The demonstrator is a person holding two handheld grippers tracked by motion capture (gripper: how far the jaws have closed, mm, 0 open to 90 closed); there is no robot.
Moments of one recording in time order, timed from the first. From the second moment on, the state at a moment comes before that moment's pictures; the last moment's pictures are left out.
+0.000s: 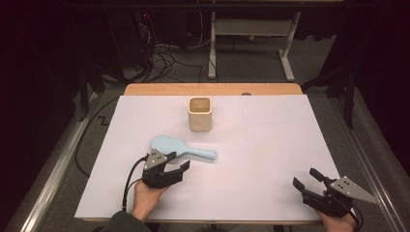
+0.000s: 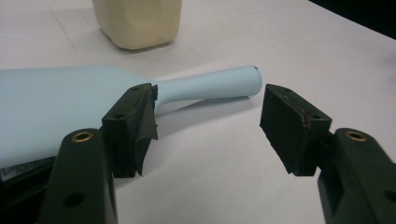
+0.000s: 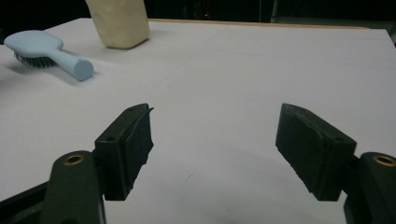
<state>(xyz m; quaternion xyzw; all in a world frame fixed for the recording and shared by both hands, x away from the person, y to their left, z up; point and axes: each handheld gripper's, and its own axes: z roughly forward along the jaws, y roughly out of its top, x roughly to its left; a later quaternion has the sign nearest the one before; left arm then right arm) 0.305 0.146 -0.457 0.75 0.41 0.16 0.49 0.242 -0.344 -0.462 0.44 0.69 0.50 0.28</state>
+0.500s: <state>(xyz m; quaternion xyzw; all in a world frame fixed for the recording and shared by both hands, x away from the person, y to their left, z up) 0.318 0.127 -0.450 0.76 0.40 0.16 0.48 0.241 -0.344 -0.462 0.44 0.69 0.50 0.28</state>
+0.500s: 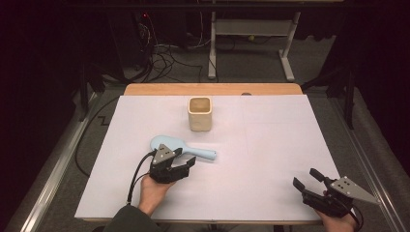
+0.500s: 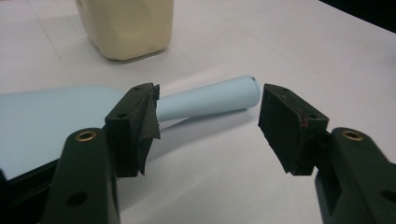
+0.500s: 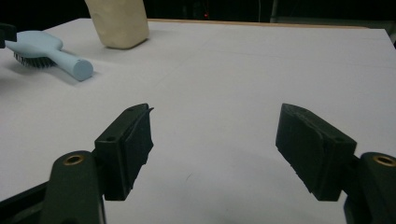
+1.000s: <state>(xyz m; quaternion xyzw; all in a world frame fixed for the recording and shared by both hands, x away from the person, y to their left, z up) 0.329 0.106 -0.448 0.78 0.39 0.16 0.46 0.241 -0.344 -0.462 0.44 0.69 0.50 0.28</state>
